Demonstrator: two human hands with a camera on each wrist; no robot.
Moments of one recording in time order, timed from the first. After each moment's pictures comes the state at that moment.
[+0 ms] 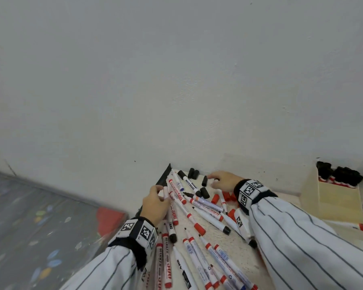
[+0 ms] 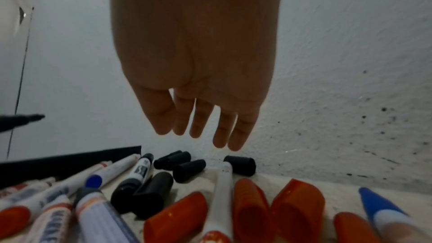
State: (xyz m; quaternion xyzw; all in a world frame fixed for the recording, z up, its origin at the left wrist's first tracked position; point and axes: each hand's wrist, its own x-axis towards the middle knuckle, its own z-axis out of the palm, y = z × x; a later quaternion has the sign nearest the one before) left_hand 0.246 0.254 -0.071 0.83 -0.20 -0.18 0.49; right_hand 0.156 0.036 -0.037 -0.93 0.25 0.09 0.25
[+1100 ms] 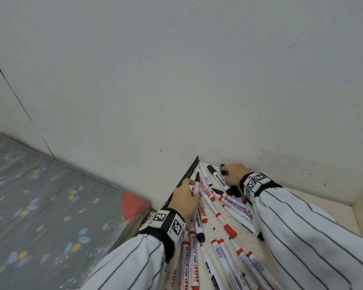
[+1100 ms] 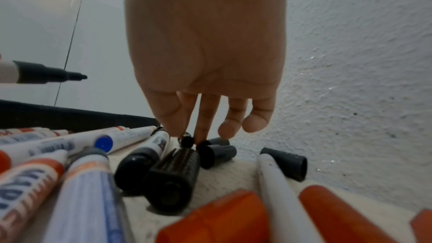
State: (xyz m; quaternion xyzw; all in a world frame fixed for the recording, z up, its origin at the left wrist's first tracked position) left_hand 0.261 0.246 -0.079 0.85 -0.25 -0.20 0.42; right_hand 0.228 0.052 -0.058 -0.95 0.26 0.14 0.11
